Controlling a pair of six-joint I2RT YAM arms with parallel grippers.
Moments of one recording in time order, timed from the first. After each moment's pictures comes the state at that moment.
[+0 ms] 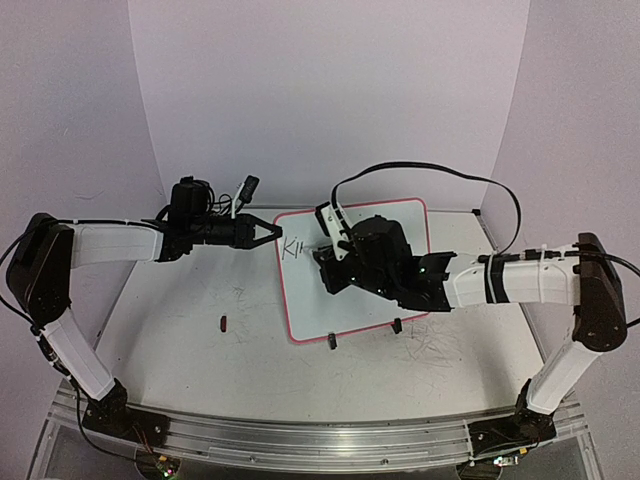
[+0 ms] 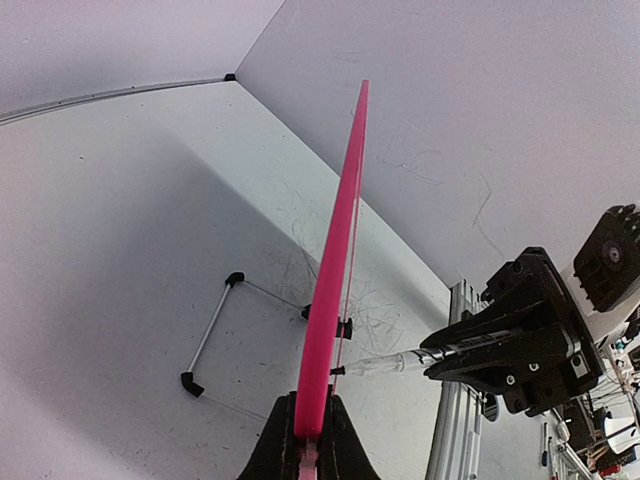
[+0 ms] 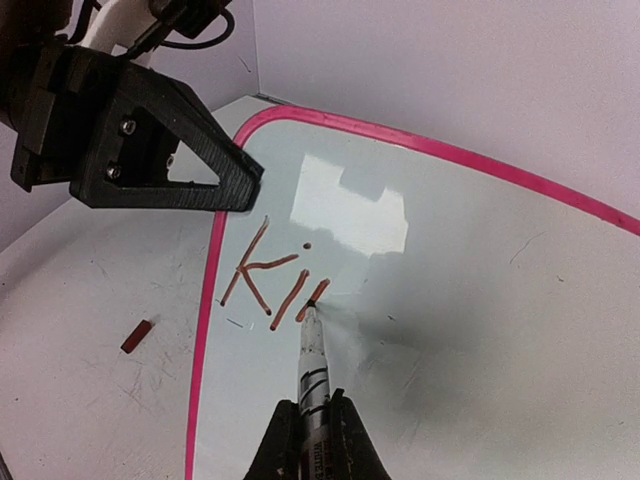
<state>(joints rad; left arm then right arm) -0.48 1.65 1.05 0.28 0.82 -0.39 1.01 1.68 1.15 0.14 0.31 0.12</state>
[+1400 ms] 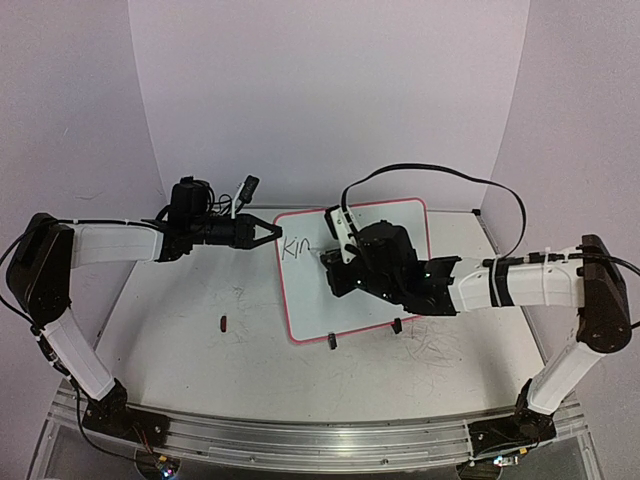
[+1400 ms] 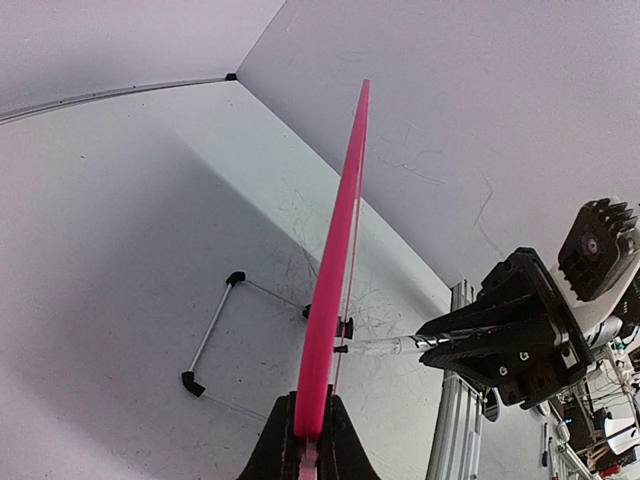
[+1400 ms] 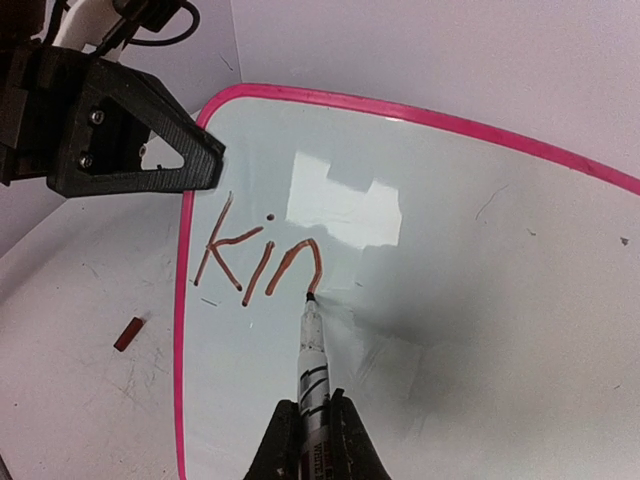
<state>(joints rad) -0.48 1.65 1.05 0.28 0.82 -0.39 1.01 1.65 1.10 0.15 0.33 0.17</state>
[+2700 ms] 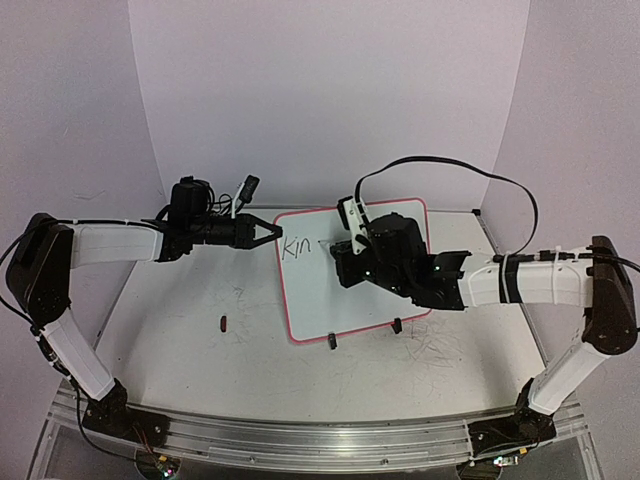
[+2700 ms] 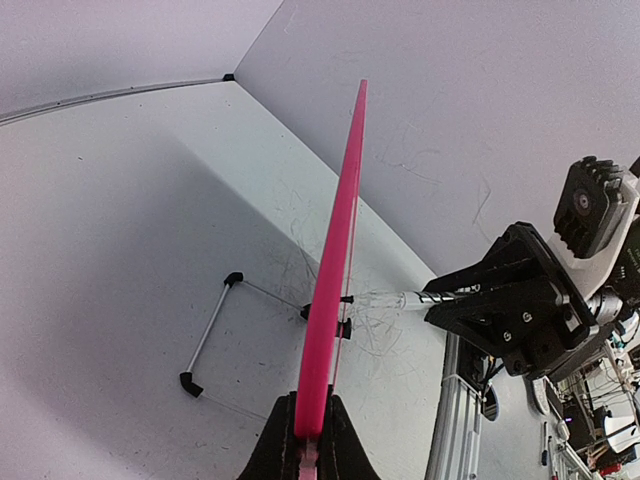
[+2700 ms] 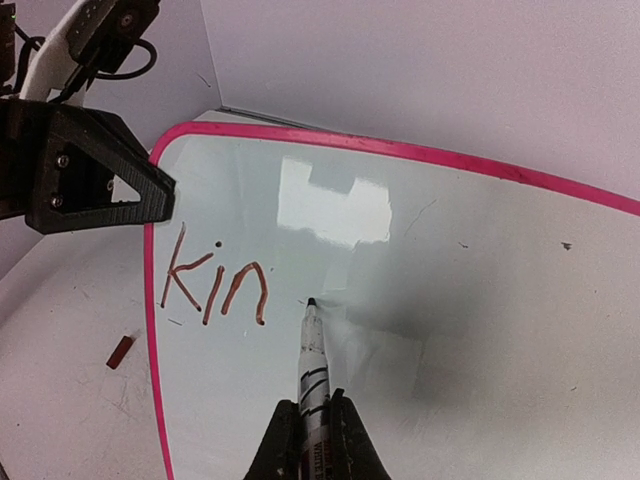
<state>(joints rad) -0.48 1.65 1.05 0.28 0.82 -0.39 0.98 1.61 1.09 0.13 0.34 0.21</state>
